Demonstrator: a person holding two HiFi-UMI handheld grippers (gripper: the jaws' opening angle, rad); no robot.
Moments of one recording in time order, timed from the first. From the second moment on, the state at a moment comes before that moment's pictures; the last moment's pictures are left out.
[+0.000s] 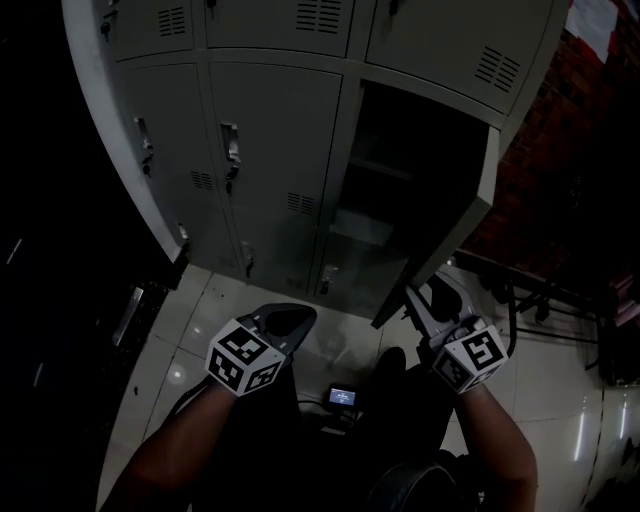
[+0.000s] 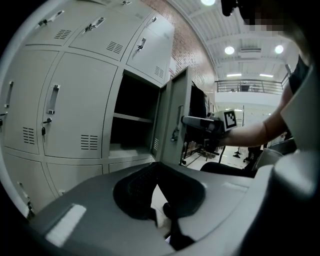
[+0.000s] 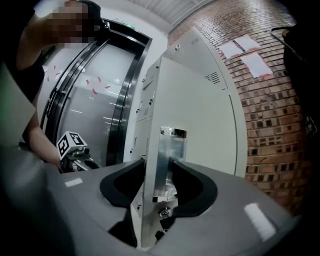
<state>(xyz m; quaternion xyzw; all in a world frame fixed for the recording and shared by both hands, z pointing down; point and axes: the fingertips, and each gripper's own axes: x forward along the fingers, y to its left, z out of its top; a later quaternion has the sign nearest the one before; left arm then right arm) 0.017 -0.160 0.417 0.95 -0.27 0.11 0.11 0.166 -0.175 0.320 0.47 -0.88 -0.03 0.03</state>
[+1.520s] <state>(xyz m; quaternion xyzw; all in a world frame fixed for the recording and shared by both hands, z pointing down) 0.004 -0.156 0.406 0.96 -0.25 0.07 0.13 0.089 -0.412 0.342 0.53 -0.85 0.00 0.05</state>
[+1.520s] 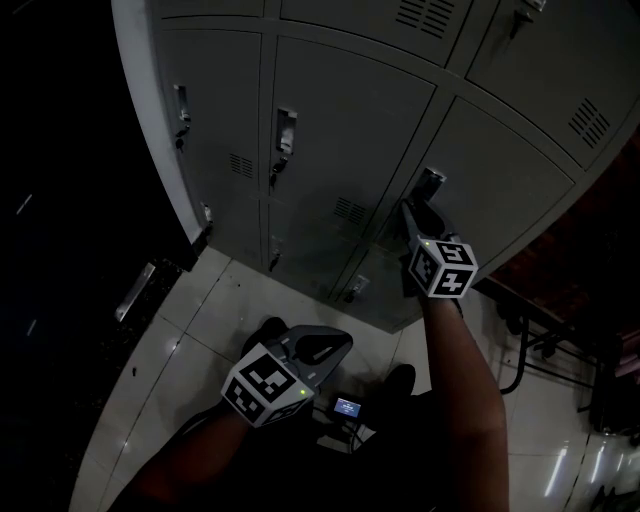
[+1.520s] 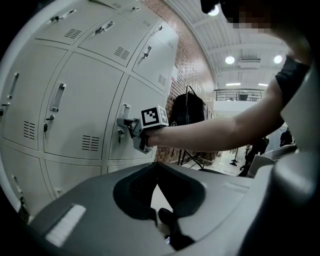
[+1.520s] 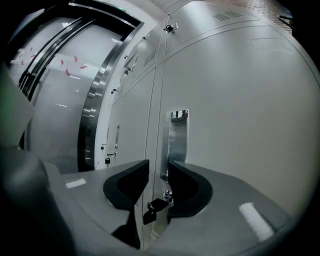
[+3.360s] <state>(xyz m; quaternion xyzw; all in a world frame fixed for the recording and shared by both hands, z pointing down) 0.022 -0.146 0.413 0.96 -0.24 0.12 0.09 0.152 -0.121 0.373 0.42 -0.90 0.08 0.04</state>
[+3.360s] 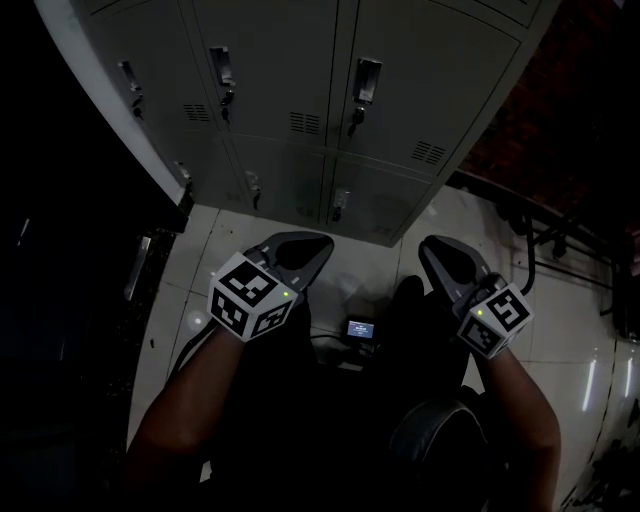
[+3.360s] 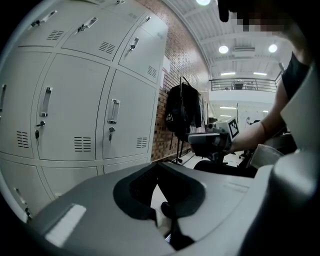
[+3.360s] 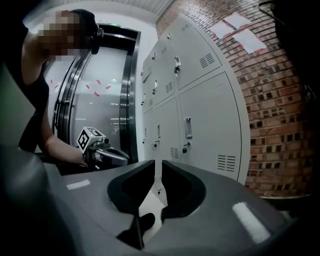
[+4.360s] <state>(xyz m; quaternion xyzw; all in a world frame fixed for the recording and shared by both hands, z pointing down) 0.028 -0.145 0.422 0.96 -0.23 0.13 0.09 0.149 -0.098 0.399 0.38 -0.92 0.08 0.05</state>
